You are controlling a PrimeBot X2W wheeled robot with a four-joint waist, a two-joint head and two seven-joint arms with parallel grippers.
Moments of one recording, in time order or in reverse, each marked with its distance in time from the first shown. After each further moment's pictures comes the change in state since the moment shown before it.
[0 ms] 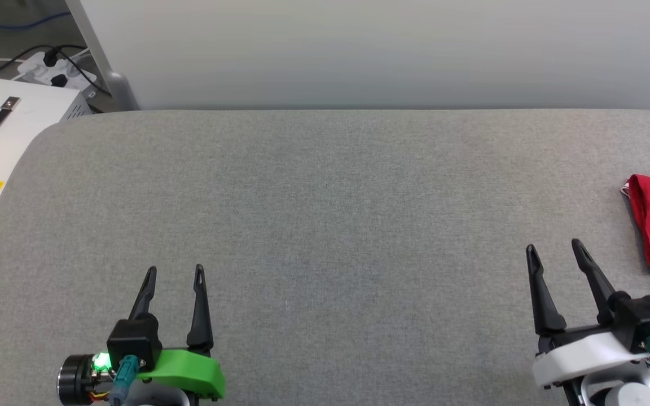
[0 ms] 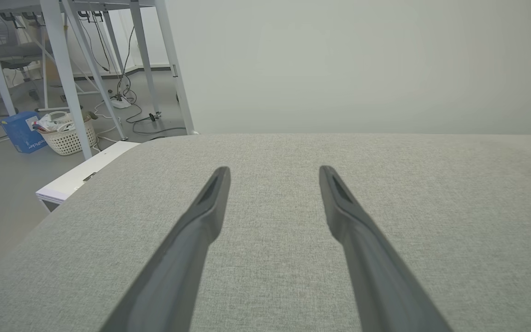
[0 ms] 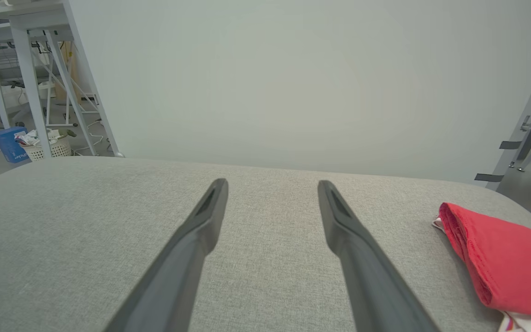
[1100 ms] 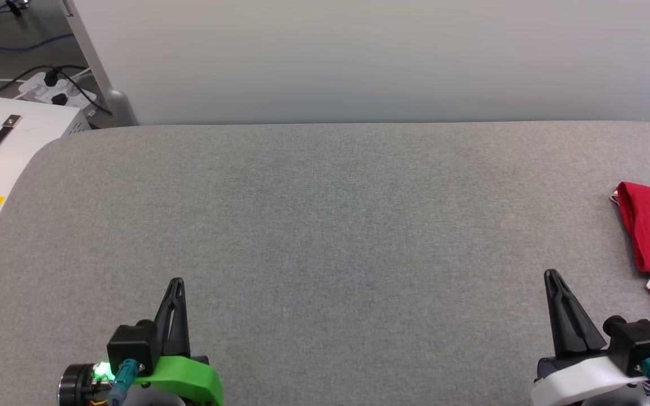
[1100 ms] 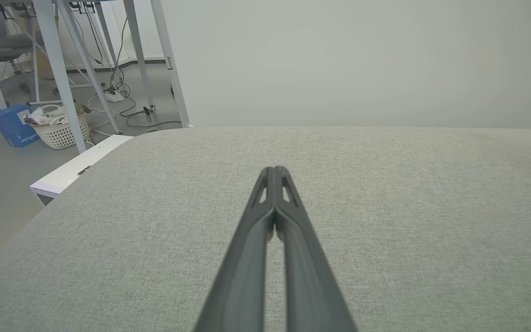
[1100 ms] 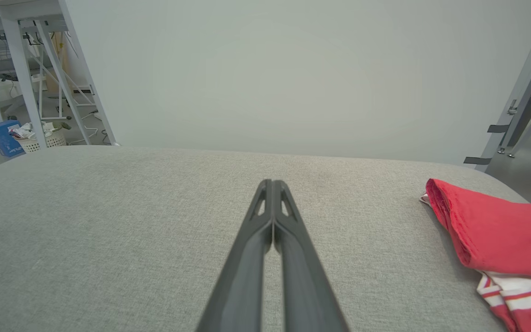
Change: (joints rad) left arm 0.021 -0.002 0.013 0.017 -0.007 -0.026 0.030; right arm 0.092 0.024 -0.011 -0.042 -0.017 0.000 0.028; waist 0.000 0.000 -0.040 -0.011
